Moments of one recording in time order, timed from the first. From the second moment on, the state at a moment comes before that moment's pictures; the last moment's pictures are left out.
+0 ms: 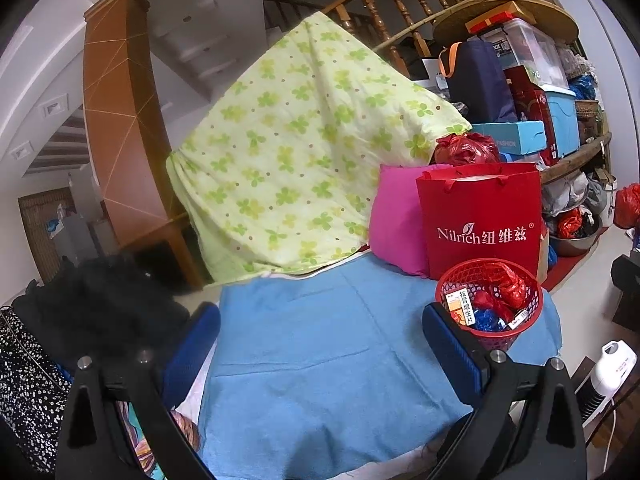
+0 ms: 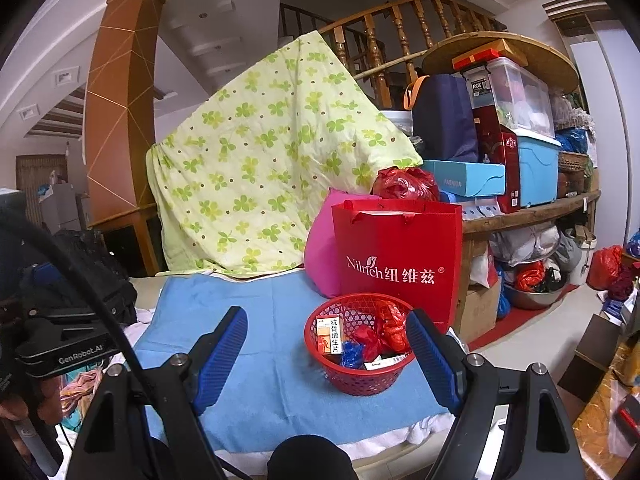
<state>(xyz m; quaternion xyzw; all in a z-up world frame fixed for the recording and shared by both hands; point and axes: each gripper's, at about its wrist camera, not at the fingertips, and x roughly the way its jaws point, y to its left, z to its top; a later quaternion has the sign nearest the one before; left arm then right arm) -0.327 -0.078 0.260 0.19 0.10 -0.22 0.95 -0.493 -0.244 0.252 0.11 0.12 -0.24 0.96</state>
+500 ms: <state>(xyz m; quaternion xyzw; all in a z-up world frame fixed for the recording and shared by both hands) -0.328 -0.079 0.260 0.19 0.10 -0.22 0.95 -0.491 -0.237 0.255 0.10 0.11 -0.25 0.96</state>
